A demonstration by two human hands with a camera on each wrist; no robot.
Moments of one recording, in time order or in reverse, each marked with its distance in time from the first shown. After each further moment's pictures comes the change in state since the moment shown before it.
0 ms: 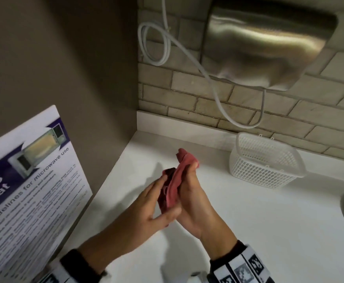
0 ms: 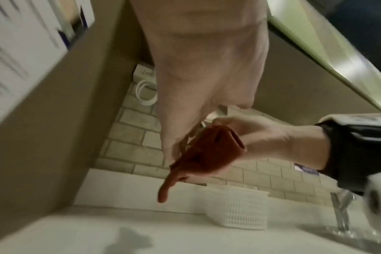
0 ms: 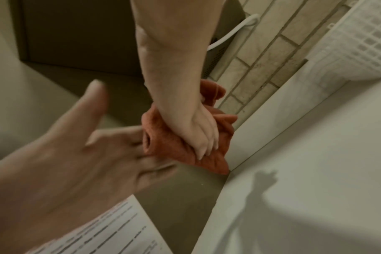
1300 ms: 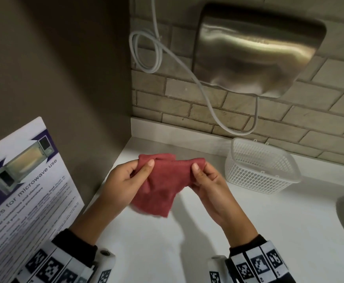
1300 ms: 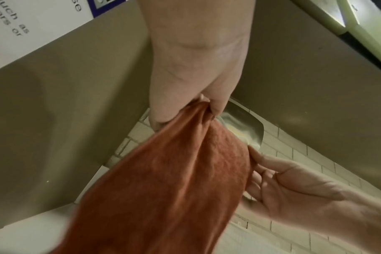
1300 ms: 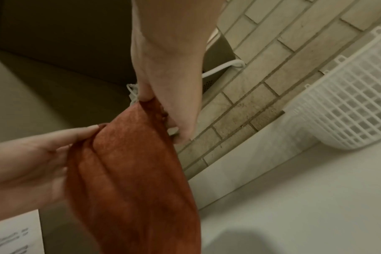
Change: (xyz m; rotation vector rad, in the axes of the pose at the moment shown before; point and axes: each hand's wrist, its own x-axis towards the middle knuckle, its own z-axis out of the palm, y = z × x) left_hand 0.057 0.003 -0.037 -0.202 0.432 -0.073; right_hand 0.012 -0.038 -0.058 -0.245 0.121 -0.219
